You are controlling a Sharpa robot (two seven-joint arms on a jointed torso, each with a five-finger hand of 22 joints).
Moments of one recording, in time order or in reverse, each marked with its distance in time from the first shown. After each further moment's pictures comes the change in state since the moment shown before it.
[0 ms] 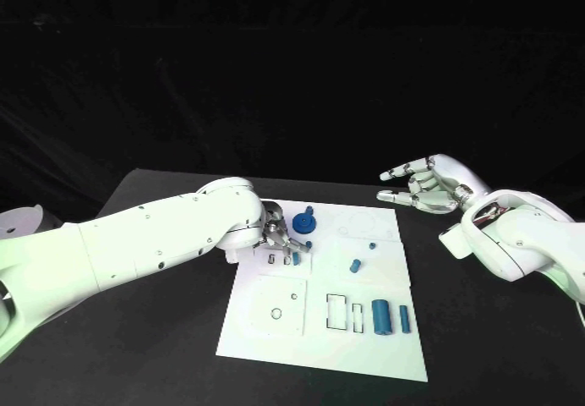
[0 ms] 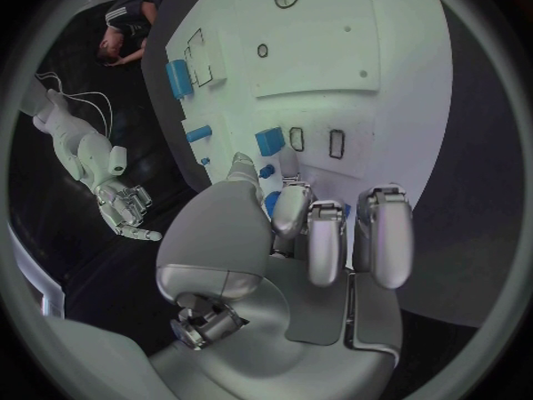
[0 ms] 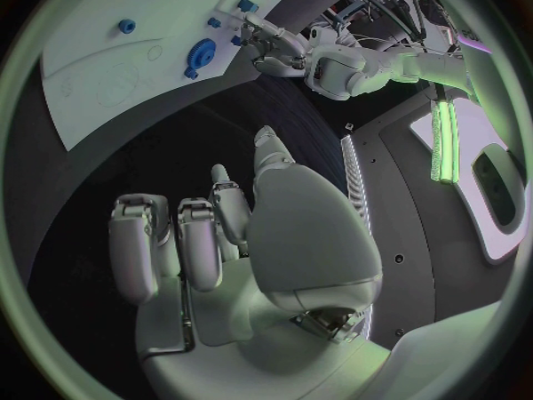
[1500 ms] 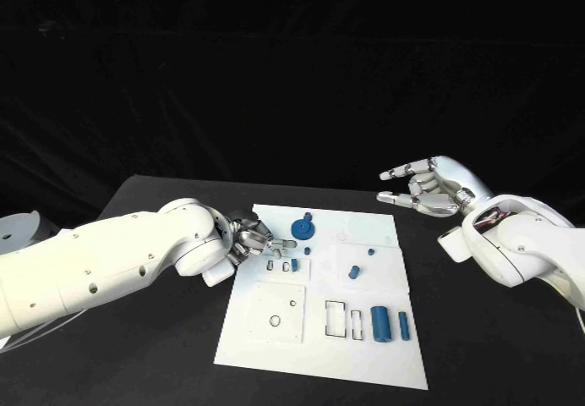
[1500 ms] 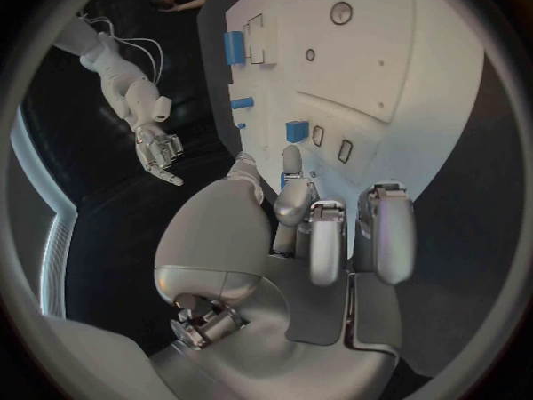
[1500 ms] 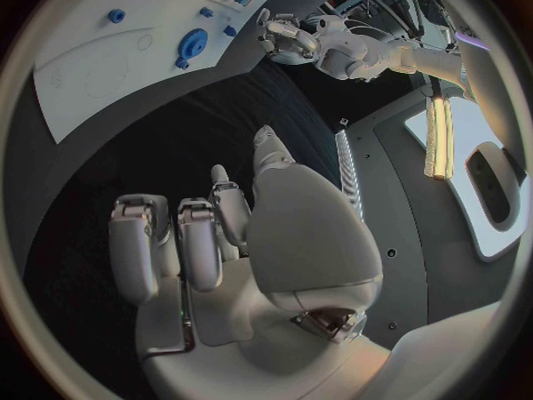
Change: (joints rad) left arm -0.030 -0.217 0.007 0.185 0.227 -0.229 0.160; left_hand -0.020 -0.050 0.062 0.004 0.000 0.048 0.019 -0.110 -0.134 -0.038 0.017 -0.067 -0.088 0.000 0.014 0.000 0.000 0.015 0.001 0.015 -0.045 0.000; right arm -0.002 -0.014 0.010 0.018 0.024 -0.032 0.044; right_hand 0.006 -0.006 0.007 0.007 -0.004 -0.010 0.003 -0.004 -0.001 0.003 0.003 0.008 -0.001 0.000 0.000 0.004 0.000 0.000 0.004 0.004 0.004 -0.001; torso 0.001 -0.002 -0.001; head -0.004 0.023
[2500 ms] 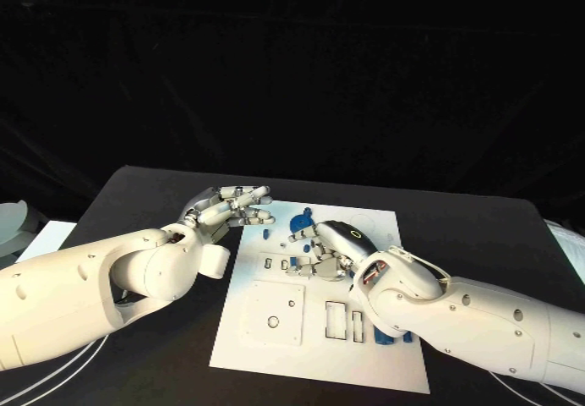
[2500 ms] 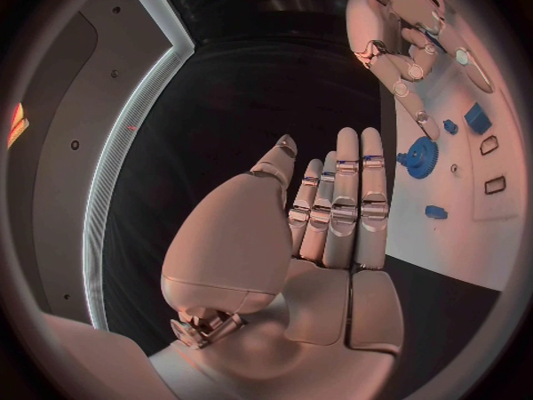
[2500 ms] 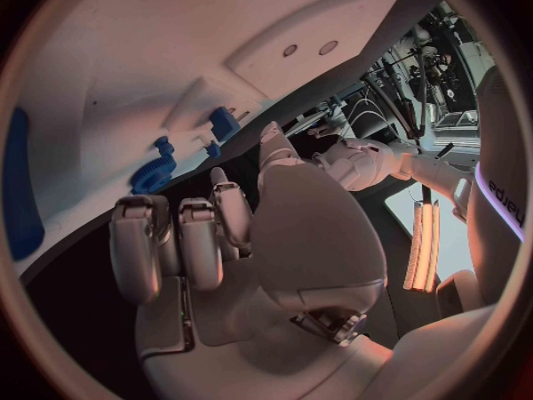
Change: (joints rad) left arm -0.072 -0.161 0.000 0.138 0.868 -0.251 0.895; left_hand 0.283 0.006 0.212 -0.200 0.032 -0.022 0.155 -0.467 -0.340 -0.225 0.155 -1.134 -1.042 -0.158 0.142 -1.377 -1.022 0.116 -0.310 0.138 -1.195 -1.202; right arm -0.187 0.347 -0.014 -0.038 -0.654 -0.055 -0.262; right_hand -0.049 -0.069 -0.006 0.042 -0.043 -0.035 0.014 -0.016 -0.007 0.018 0.007 0.020 -0.002 0.000 0.000 0.004 0.000 0.000 -0.004 0.004 0.012 0.000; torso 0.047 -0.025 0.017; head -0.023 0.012
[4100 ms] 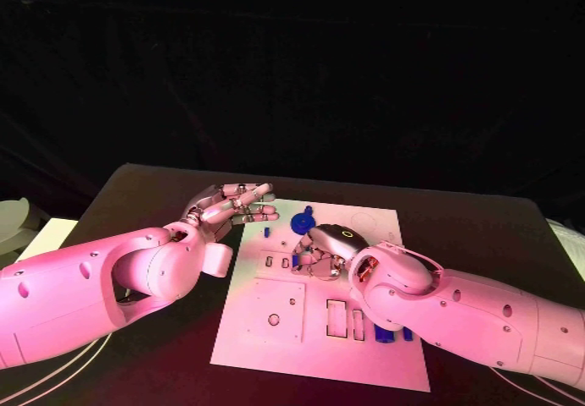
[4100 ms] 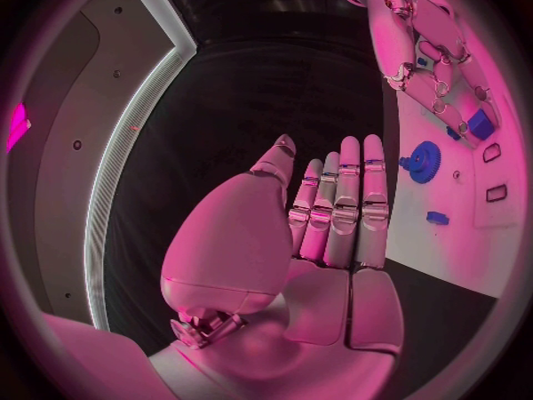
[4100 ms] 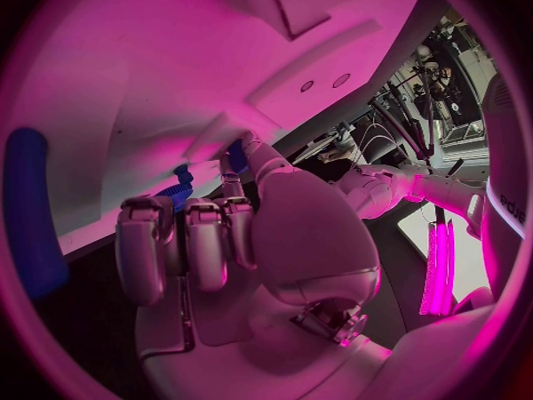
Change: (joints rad) left arm 0.000 0.000 0.000 0.018 0.005 -0.012 0.018; left_hand 0.005 -0.005 -0.013 0.019 0.000 -0.006 0.006 0.003 0.001 -0.018 0.020 -0.002 -0.002 -0.117 0.034 -0.055 -0.059 0.000 -0.087 0.033 -0.038 -0.020; right arm 0.007 0.053 0.004 -0.048 -0.090 0.178 -0.133; right_hand -0.040 0.154 0.211 -0.266 -0.009 0.242 -0.065 0.025 0.019 0.051 -0.067 0.204 0.000 0.000 -0.050 0.015 0.000 0.000 0.000 -0.054 0.015 0.000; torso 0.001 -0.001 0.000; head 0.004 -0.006
